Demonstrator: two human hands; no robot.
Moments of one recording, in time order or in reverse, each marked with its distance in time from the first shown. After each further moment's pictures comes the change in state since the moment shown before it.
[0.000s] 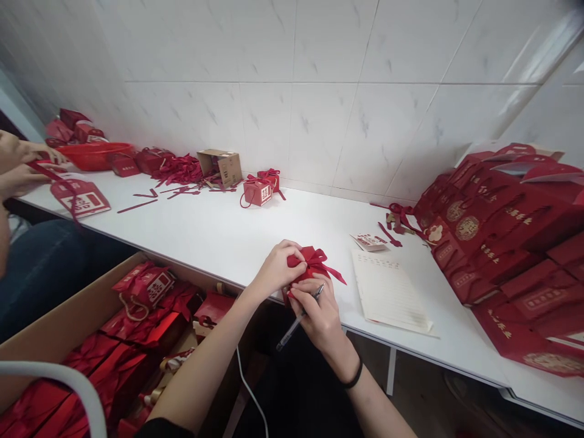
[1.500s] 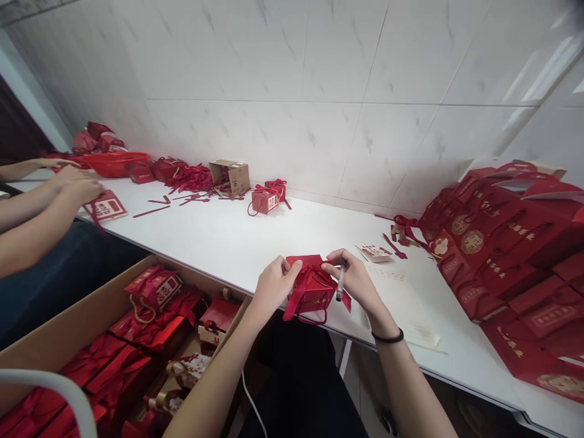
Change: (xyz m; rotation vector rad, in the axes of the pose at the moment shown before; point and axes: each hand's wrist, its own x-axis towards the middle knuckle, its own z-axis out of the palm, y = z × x) left_hand -0.023 0.011 -0.002 0.125 0.193 -0.378; right_hand 0.049 0.076 -0.027 0.462 -0.308 0.834
